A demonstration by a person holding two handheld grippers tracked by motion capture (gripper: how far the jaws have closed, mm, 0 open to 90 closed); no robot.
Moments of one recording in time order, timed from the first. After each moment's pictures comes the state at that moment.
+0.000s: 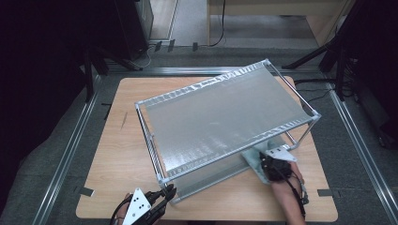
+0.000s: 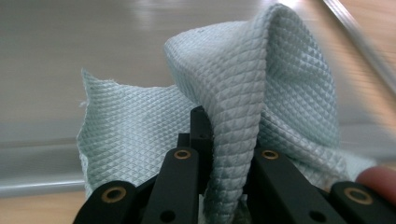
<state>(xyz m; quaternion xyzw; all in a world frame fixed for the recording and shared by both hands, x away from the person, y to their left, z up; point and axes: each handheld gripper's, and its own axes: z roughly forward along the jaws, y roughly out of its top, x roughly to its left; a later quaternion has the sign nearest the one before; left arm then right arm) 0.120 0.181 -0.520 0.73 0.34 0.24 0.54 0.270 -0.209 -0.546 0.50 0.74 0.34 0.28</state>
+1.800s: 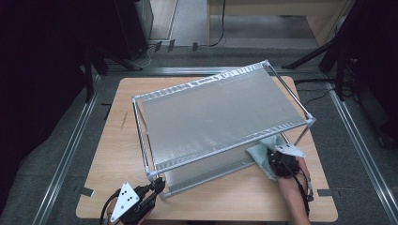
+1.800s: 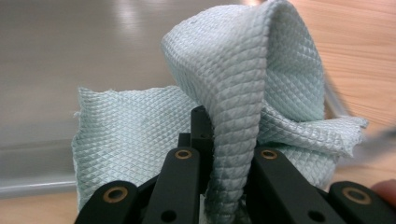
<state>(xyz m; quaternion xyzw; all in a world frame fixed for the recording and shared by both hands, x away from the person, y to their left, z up) 0.130 0.209 -0.519 0.71 0.38 0.25 0.53 0.284 -0.238 -0.546 0.54 0.71 0.34 0.29</state>
